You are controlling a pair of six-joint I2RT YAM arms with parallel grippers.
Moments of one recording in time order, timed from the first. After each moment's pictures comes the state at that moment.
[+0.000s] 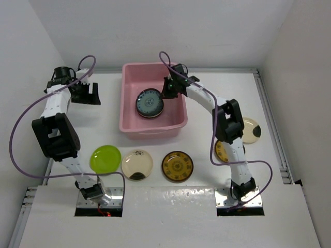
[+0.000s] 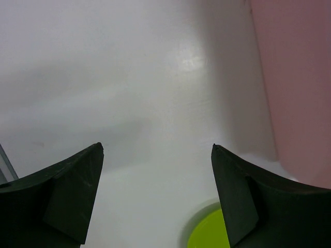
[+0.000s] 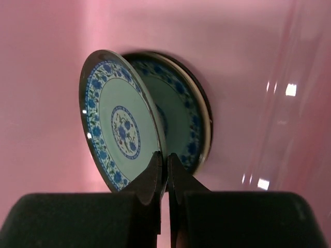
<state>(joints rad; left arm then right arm) 0.32 1.81 1.57 -0.75 0.41 0.35 0.49 2.30 1.96 -0.45 -0.19 0.54</state>
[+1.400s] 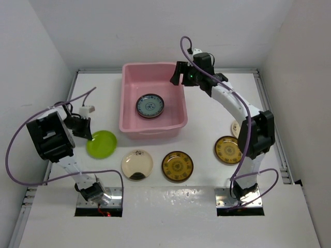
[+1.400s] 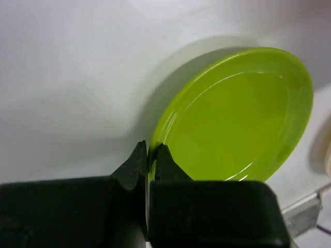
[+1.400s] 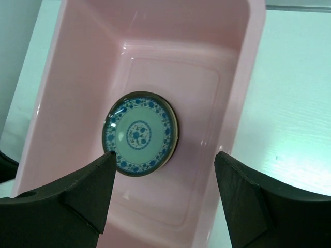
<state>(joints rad) 0.48 1.80 1.11 -0.84 0.43 0.76 0.40 1.89 1.65 -0.29 -0.14 0.36</state>
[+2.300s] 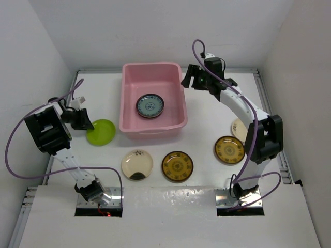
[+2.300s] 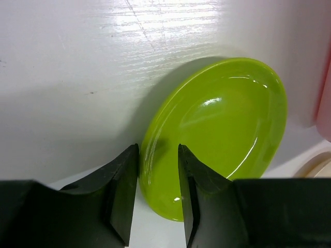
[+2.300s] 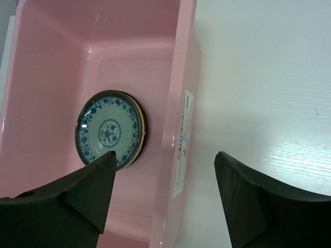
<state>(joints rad) 0.56 1.98 1.31 -0.72 0.60 0.49 0.31 1.78 1.48 -0.24 -0.11 0.39</state>
